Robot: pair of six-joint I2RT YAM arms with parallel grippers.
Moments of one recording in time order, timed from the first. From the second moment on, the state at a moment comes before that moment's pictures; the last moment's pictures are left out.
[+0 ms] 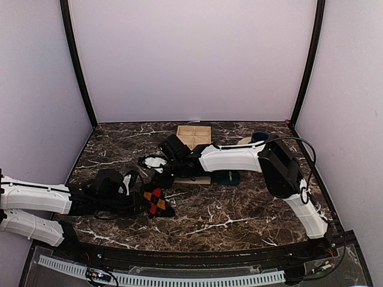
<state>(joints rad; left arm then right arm) -0.85 1.08 0.37 -0.03 0.12 -0.90 1.02 2.40 1.92 -0.31 -0.20 -0.26</state>
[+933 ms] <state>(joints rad) -0.74 1.26 0.55 -0.02 0.05 -0.77 1.05 2.05 1.39 0.03 -0.18 -0.03</state>
